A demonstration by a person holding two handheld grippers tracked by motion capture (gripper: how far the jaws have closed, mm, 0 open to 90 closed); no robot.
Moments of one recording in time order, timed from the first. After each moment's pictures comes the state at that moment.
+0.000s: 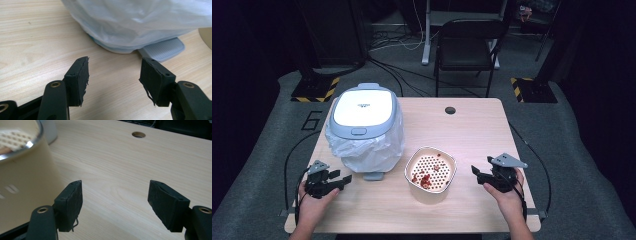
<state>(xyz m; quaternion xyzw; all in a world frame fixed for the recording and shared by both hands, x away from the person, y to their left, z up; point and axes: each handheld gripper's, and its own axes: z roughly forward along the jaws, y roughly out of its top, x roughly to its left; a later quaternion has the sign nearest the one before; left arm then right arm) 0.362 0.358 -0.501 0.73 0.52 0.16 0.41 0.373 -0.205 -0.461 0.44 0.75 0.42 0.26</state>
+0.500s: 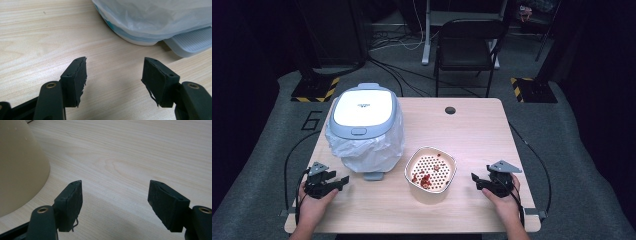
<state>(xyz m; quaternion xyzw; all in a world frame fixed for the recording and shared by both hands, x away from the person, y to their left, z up) 0.368 0.366 -0.519 0.73 0.53 0.19 0.38 0.379 -0.211 -0.505 0.47 0.75 0.40 0.23</state>
